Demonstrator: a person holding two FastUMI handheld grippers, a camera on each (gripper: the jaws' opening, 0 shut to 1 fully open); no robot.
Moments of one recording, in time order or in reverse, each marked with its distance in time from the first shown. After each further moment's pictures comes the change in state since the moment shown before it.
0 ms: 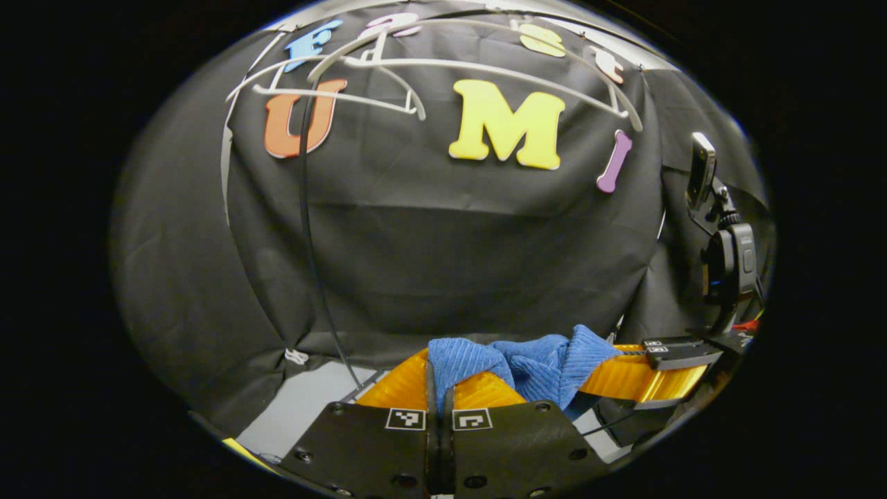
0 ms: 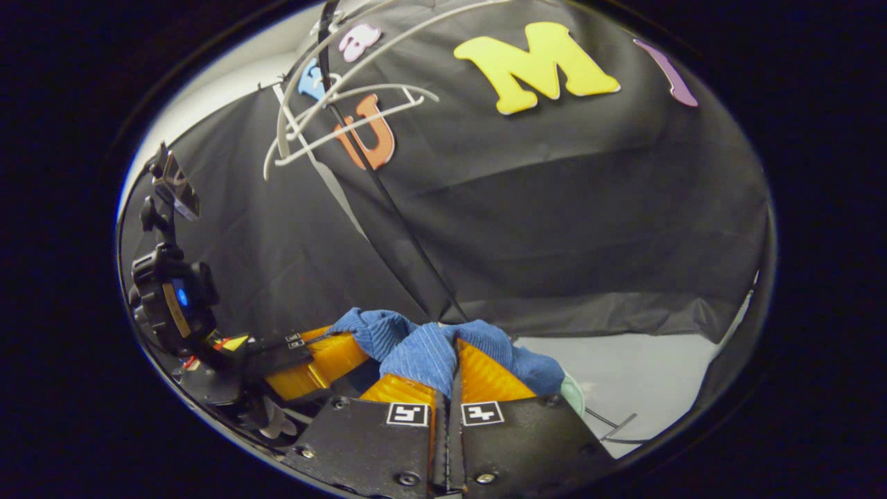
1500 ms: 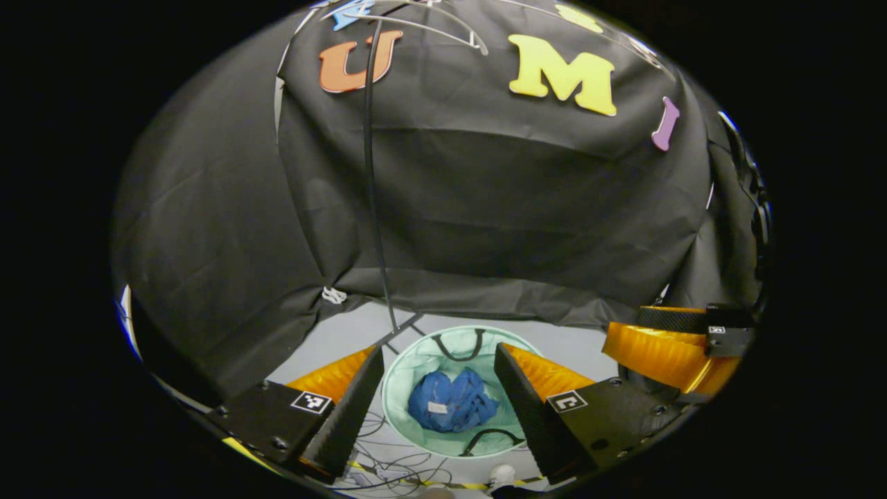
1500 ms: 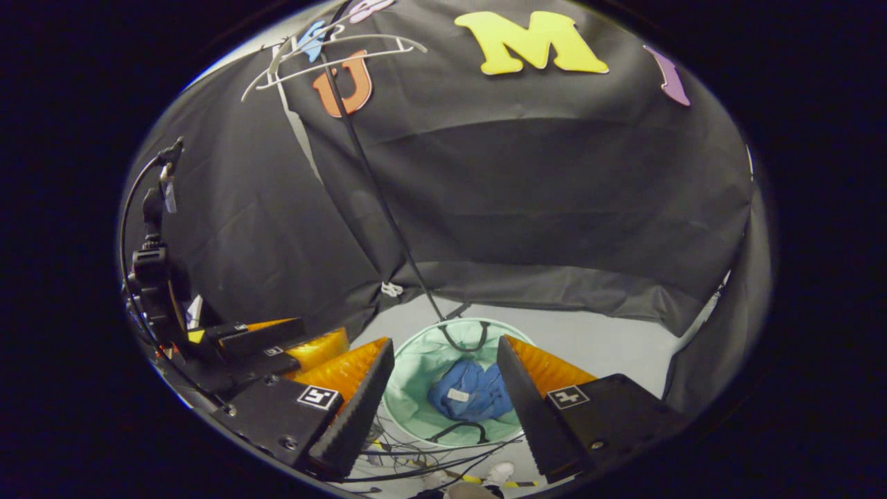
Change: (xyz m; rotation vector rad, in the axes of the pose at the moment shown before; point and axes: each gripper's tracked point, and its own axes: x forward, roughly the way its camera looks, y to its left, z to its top) left arm -0.021 0.058 -0.090 -0.064 0.132 0.199; right arm 0.011 -0.029 -0.062 -0.063 0.054 -0.182
